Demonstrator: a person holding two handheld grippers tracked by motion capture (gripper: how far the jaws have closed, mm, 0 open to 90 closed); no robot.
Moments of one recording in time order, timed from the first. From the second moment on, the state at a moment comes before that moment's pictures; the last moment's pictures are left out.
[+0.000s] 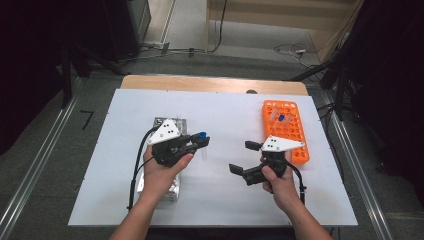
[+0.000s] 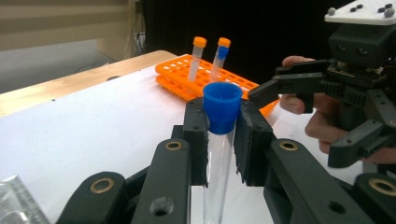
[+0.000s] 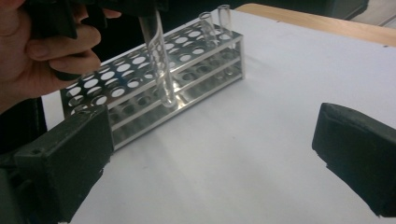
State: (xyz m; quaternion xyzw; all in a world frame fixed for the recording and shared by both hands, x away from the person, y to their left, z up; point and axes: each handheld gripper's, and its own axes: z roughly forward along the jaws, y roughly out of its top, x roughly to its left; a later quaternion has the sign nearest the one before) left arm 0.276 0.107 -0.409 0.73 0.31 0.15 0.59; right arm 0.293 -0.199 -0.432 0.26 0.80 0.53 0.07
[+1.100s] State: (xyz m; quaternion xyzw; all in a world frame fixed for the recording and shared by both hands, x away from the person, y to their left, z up) left arm 0.304 0.159 -0.411 0.69 0.38 0.25 0.56; right arm 0.283 -0.312 -0.441 0.36 0.77 0.52 0.12
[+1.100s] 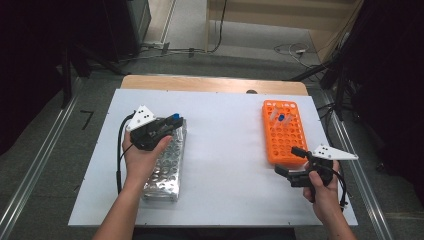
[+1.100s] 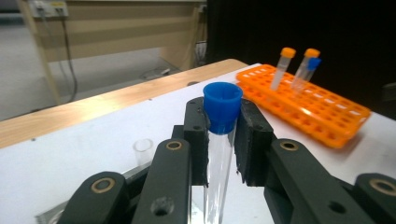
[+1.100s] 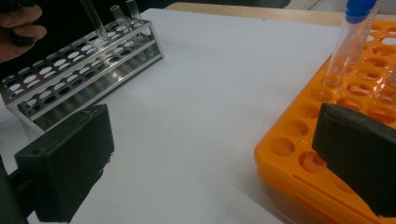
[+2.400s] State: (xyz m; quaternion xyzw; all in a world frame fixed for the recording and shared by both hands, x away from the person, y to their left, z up) left arm 0.320 0.157 -0.436 0.73 0.45 0.21 0.47; right arm 0.291 -0.323 -0.451 0.38 0.77 0.50 0.13
